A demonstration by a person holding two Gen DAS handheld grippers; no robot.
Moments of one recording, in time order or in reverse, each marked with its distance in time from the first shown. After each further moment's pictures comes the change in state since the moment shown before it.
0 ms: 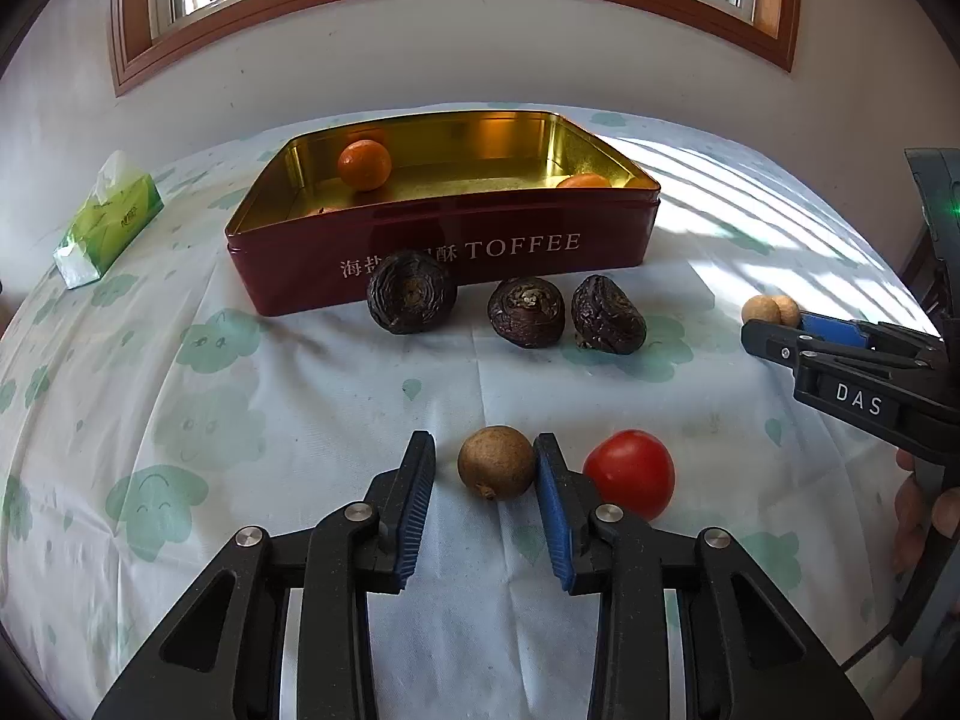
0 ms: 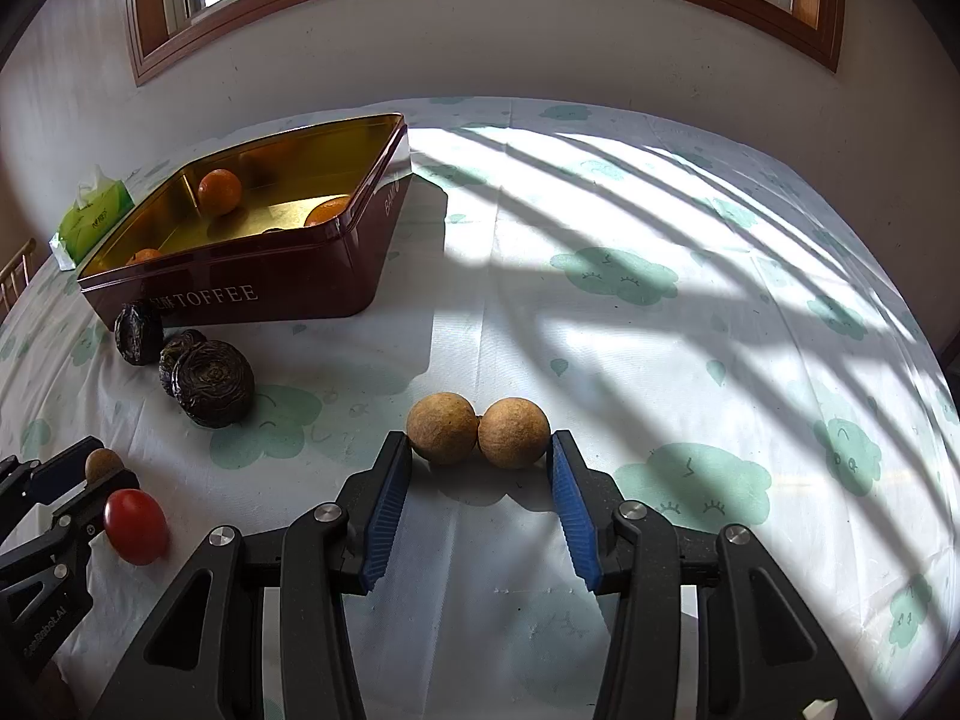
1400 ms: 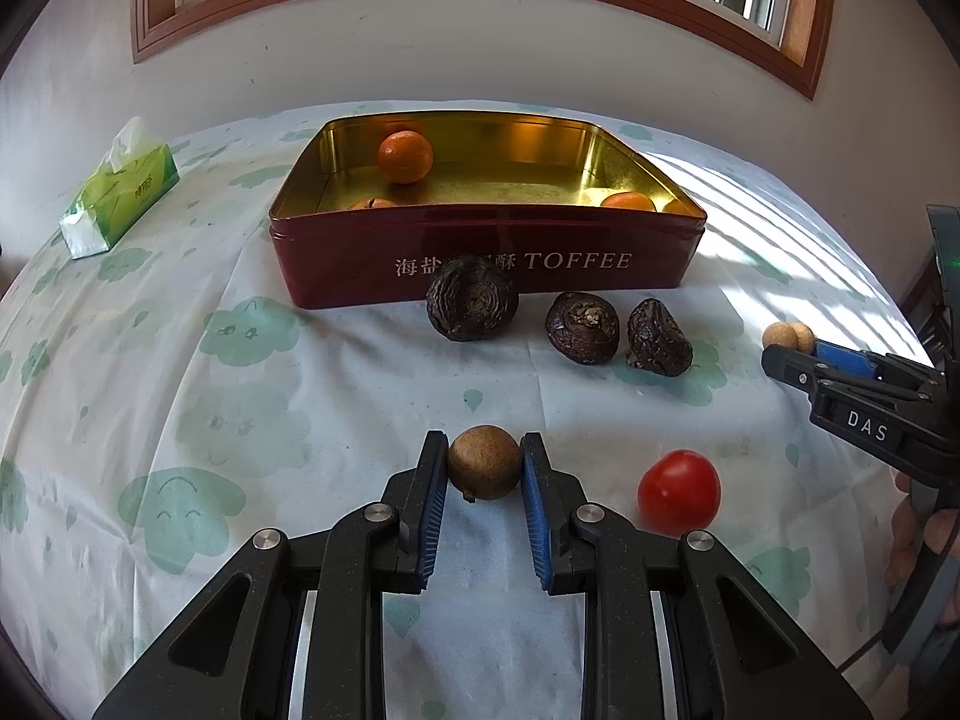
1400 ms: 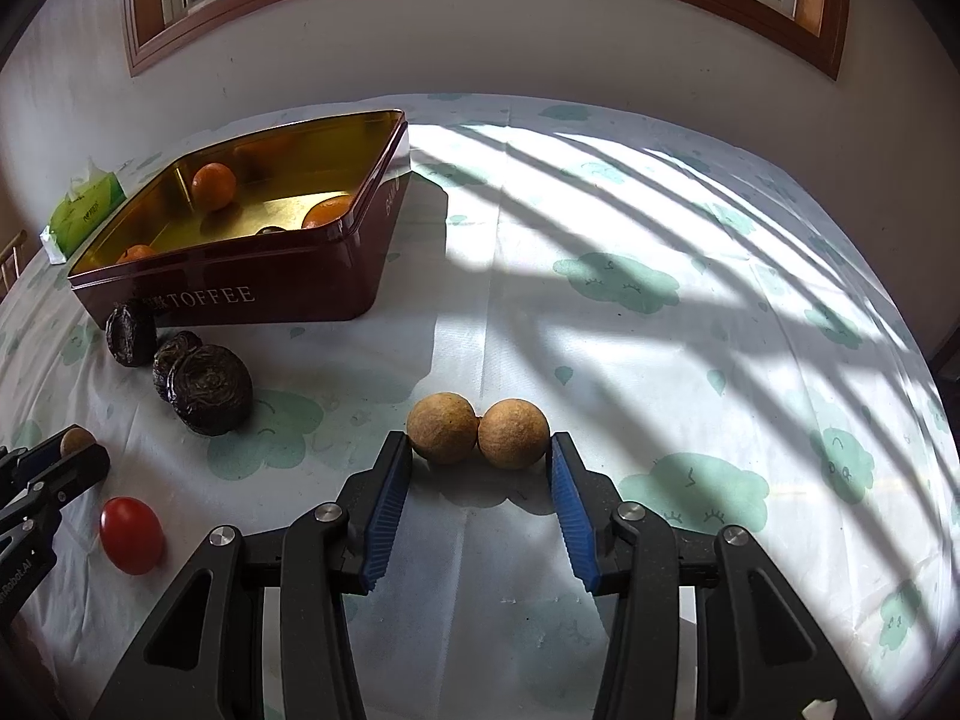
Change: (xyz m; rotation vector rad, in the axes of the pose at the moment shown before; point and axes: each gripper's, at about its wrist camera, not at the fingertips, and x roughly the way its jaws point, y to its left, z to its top) left arm 0.001 0.028 0.004 -0.074 0.010 -0.017; right arm 0.003 0.004 0.005 -0.011 0.017 -0.023
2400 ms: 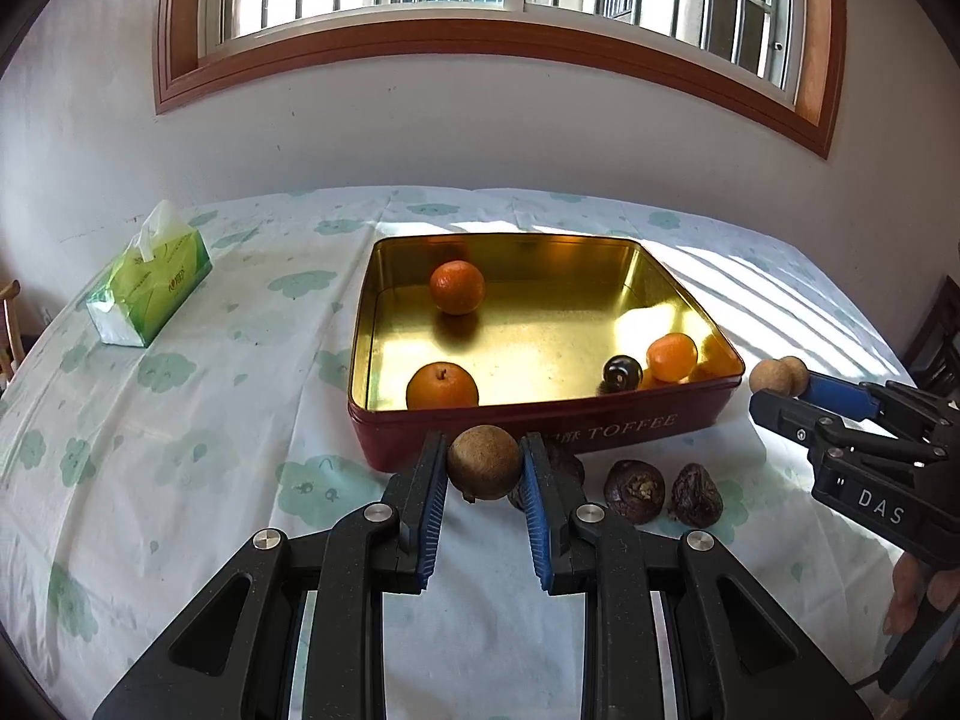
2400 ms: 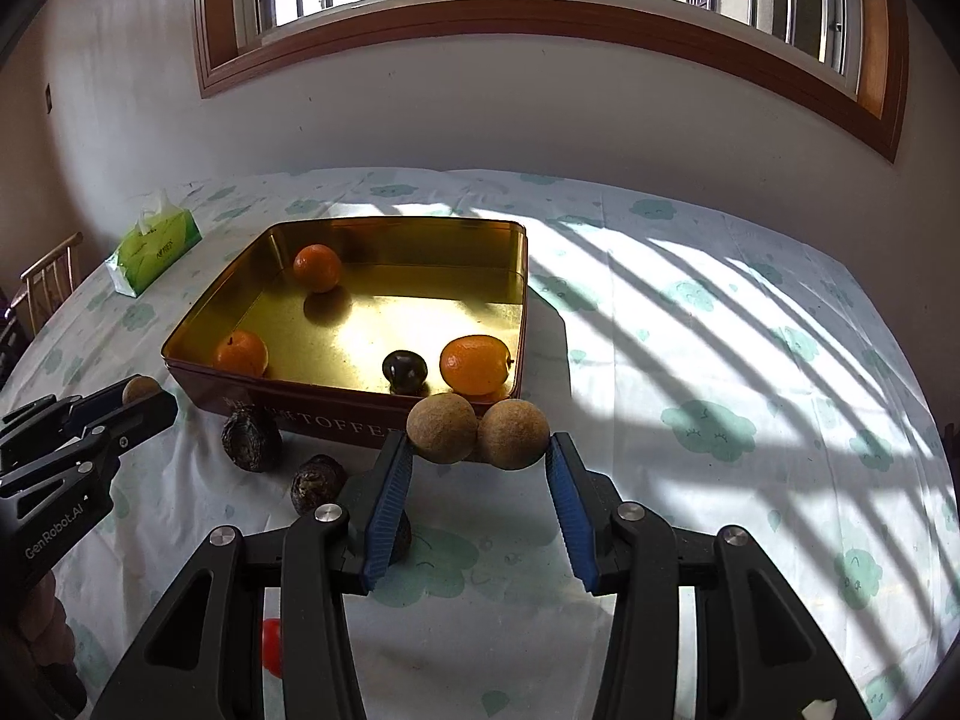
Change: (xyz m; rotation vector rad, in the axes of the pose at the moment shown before) left arm -0.021 0.031 0.066 -0.005 -0.141 0.038; right arm -0.029 0.052 0.055 -0.096 -0.113 0.111
